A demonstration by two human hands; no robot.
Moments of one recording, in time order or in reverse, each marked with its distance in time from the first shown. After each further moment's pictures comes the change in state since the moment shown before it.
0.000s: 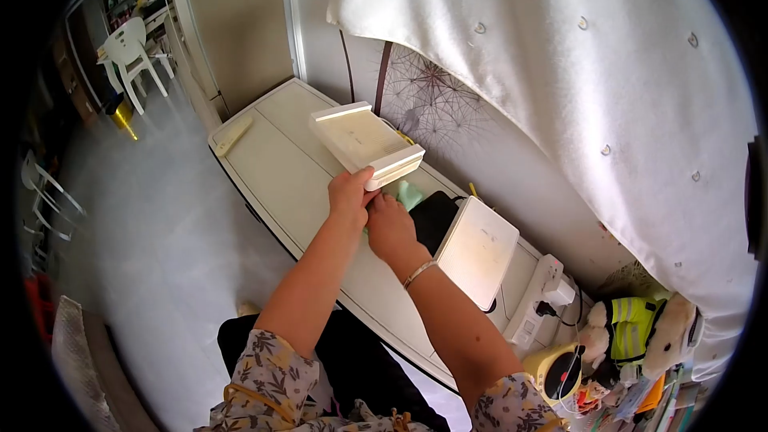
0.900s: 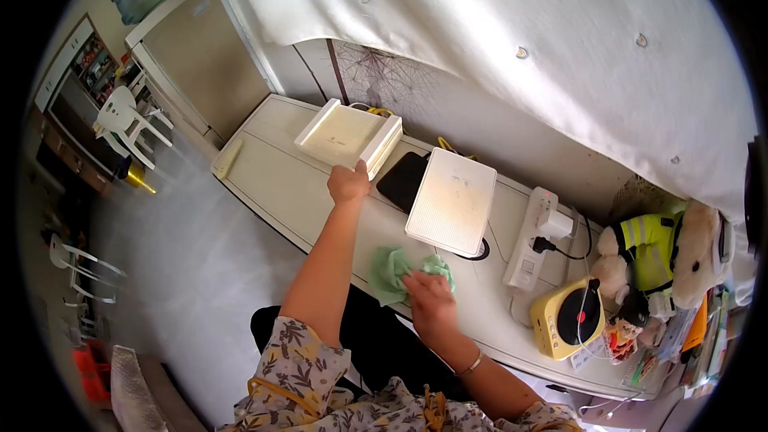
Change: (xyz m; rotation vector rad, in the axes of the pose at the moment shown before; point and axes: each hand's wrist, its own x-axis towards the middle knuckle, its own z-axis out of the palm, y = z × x) left_hand 0.003 -0.043 0.009 1.146 0.127 0.216; right_hand -0.237 -0.046 -0.042 0.600 0.457 0.258
